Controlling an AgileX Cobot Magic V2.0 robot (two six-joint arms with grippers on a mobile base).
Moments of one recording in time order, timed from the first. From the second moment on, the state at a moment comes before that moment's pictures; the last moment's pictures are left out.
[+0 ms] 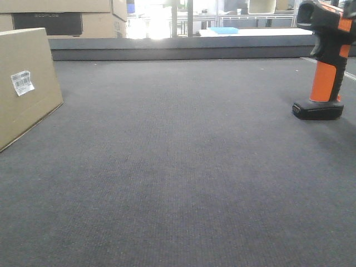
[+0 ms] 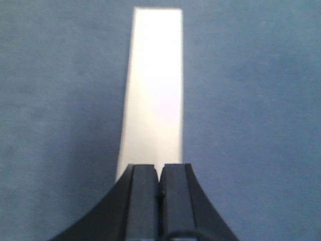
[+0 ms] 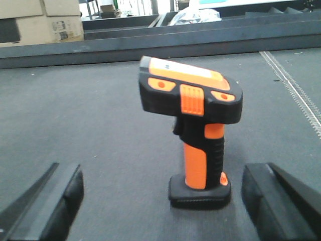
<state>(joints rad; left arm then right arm) 0.01 1.24 -1.32 -0.02 0.92 -0.03 0.09 0.98 -0.36 0.21 -0.40 -0.02</state>
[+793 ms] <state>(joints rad) 0.01 0.43 -0.43 -0.09 0.27 -0.03 0.09 0.50 -0.36 0.20 0.11 -0.02</state>
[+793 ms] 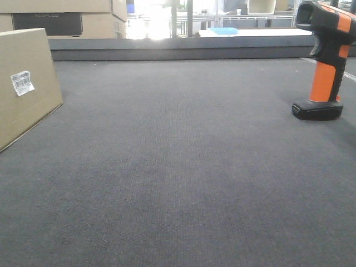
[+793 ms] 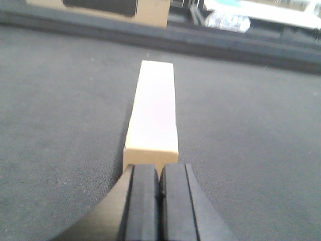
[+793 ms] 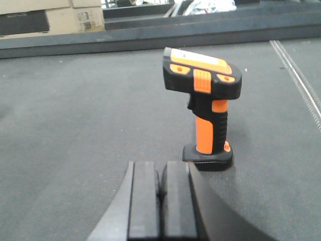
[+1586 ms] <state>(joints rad) 0.01 0.07 -0.36 -0.09 0.26 -0.03 0.09 0.17 -0.36 0.11 0.22 -0.02</state>
